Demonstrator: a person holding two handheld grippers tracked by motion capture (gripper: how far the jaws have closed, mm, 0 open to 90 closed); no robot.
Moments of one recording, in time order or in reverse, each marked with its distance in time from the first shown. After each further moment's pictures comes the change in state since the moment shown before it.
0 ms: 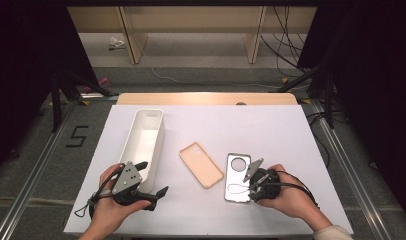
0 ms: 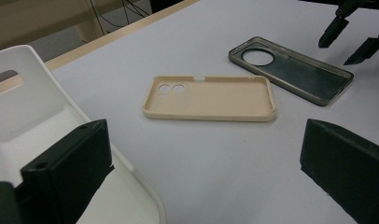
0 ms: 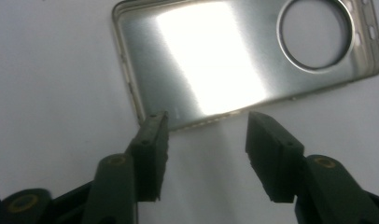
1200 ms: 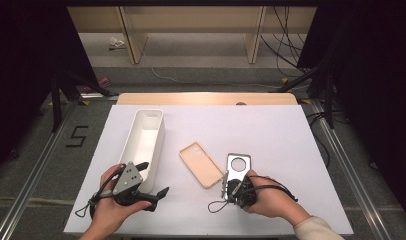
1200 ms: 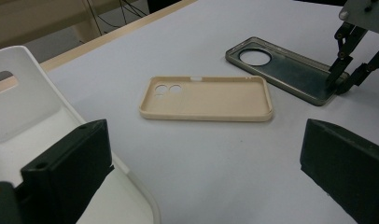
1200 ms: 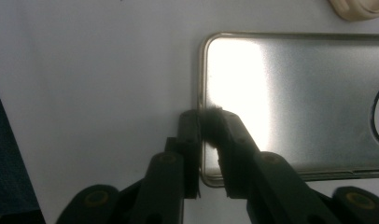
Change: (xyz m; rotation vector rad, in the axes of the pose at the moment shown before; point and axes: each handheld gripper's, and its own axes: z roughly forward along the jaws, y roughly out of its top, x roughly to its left) left arm -0.001 0.000 0.001 0.000 -0.011 0.004; right arm 0.032 0.048 0.023 0.192 0.076 -0.257
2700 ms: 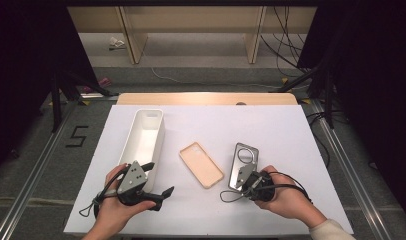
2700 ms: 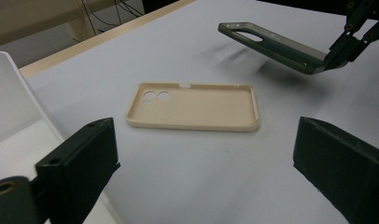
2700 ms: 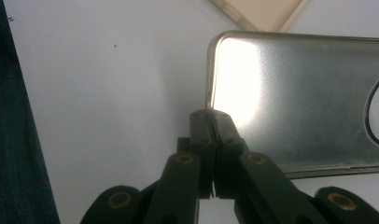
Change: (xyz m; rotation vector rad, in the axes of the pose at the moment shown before) left arm -0.010 0.012 0.004 0.007 -0.020 -0.020; right arm -0.004 -0.038 -0.034 -0.265 -0.050 0.136
